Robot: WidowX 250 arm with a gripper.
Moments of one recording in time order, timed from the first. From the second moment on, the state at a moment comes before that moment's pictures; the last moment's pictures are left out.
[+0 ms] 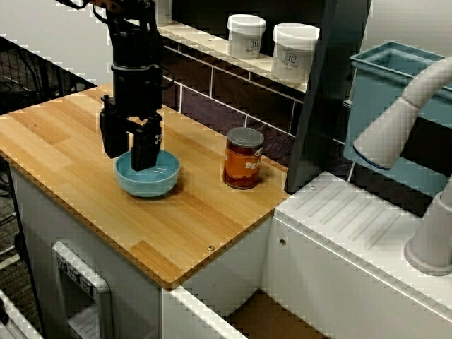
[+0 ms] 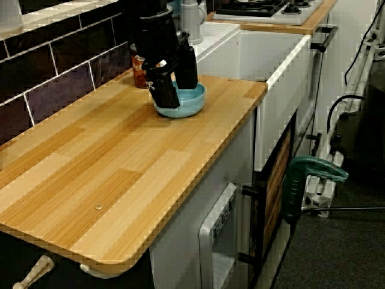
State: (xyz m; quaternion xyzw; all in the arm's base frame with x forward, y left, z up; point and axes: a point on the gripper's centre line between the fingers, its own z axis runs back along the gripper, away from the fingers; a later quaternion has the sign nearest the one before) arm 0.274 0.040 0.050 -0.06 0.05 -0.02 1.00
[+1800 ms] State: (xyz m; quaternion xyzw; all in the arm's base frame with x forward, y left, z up) arm 0.258 -0.024 0.036 -0.05 0.09 -0.03 0.99
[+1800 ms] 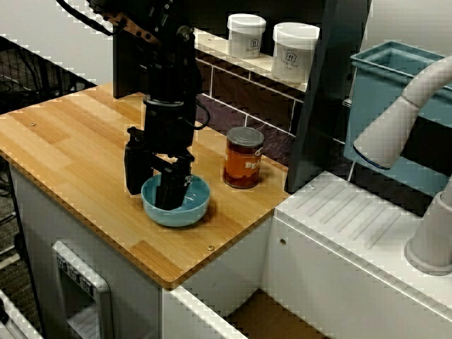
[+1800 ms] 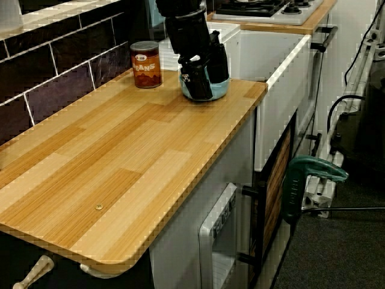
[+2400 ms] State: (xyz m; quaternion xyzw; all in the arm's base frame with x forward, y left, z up) arm 0.255 -0.069 0.033 -0.04 0.11 -0.06 0.99
